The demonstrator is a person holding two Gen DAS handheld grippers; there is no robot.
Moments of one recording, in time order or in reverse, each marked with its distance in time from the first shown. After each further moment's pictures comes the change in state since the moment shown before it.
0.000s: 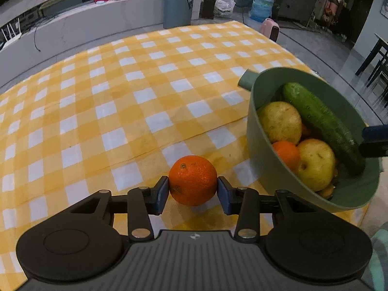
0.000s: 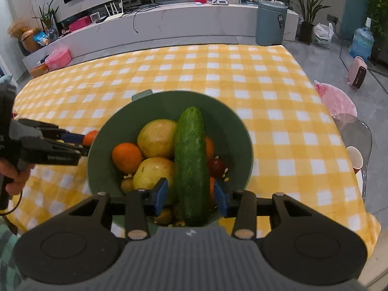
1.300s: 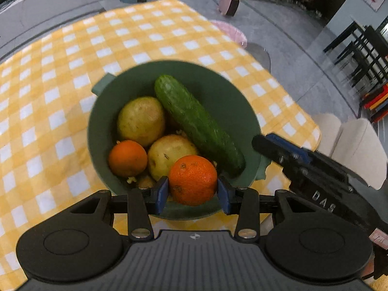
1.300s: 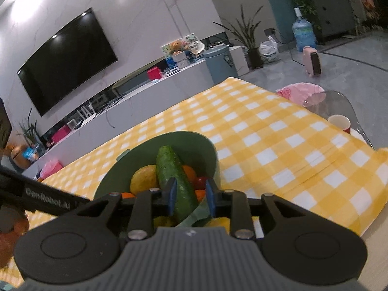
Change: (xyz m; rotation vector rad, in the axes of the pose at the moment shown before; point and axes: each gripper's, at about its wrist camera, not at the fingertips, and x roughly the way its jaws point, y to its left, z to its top) left arm -0.014 -0.125 0.037 0.008 0.213 -0.175; right arm -0.023 -0.037 -0.077 0.464 -0.409 0.010
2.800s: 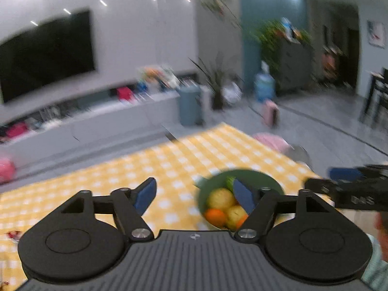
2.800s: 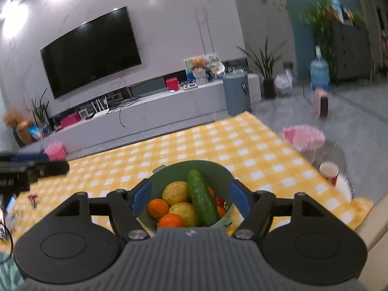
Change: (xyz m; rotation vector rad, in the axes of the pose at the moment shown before) left arm -0.181 -0.026 -0.116 0.067 -0.707 0.389; right arm -0.119 0.079 0.022 -0.272 -0.074 0.005
